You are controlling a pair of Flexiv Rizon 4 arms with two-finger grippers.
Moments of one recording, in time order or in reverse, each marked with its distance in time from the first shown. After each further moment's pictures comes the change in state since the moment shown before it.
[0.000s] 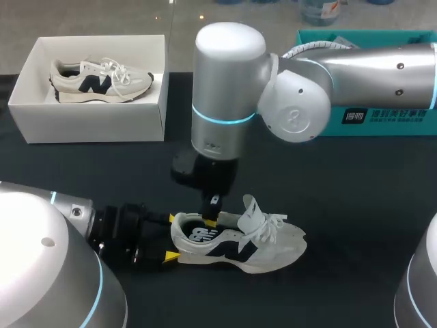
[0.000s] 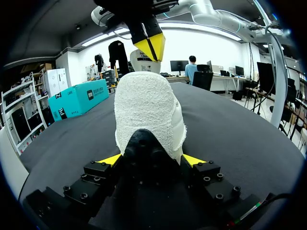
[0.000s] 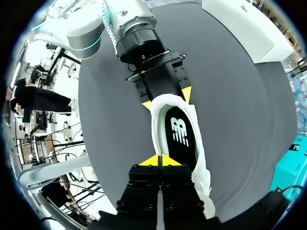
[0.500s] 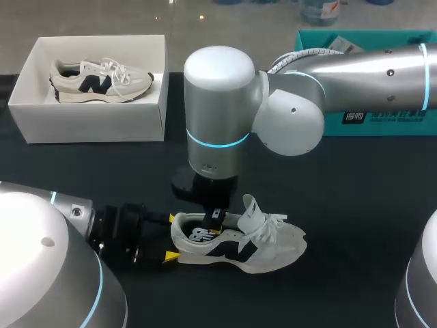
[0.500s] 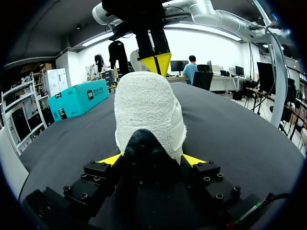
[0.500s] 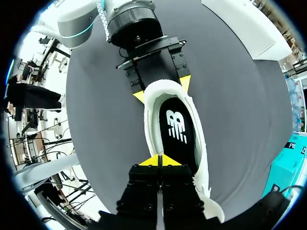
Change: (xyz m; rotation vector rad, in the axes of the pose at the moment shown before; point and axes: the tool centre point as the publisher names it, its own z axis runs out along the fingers) left arm 0.000 0.000 0.000 0.000 0.000 0.000; right arm -0.006 -0.010 0.022 0.039 -0.092 -0.006
